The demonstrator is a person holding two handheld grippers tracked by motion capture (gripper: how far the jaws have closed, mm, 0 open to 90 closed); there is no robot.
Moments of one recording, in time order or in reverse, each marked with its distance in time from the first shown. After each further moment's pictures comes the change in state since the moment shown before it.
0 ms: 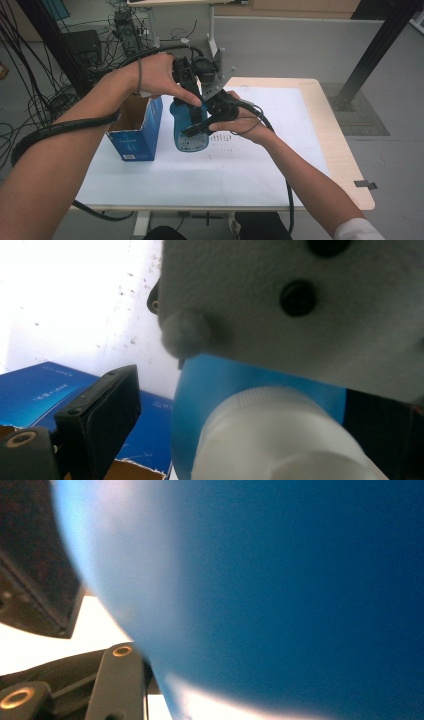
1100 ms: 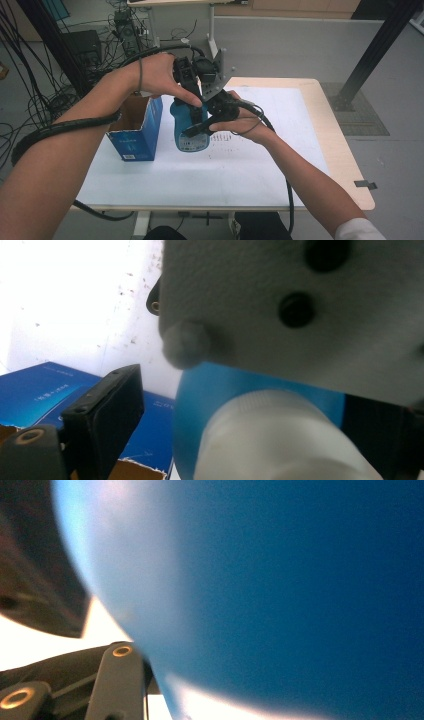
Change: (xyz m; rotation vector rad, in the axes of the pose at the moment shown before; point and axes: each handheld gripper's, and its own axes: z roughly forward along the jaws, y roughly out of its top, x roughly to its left) left arm -0.002 0.001 0.001 0.013 0.005 0.008; right arm 0.001 0.001 0.000 0.010 0.002 -0.007
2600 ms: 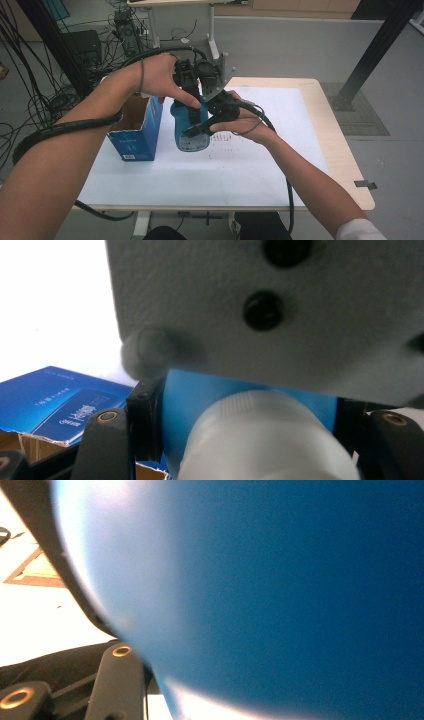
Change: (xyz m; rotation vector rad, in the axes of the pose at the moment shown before) left arm -0.005 0.001 0.000 0.015 0.000 0.046; right arm 0.001 0.000 -0.001 0.006 -0.008 -0.024
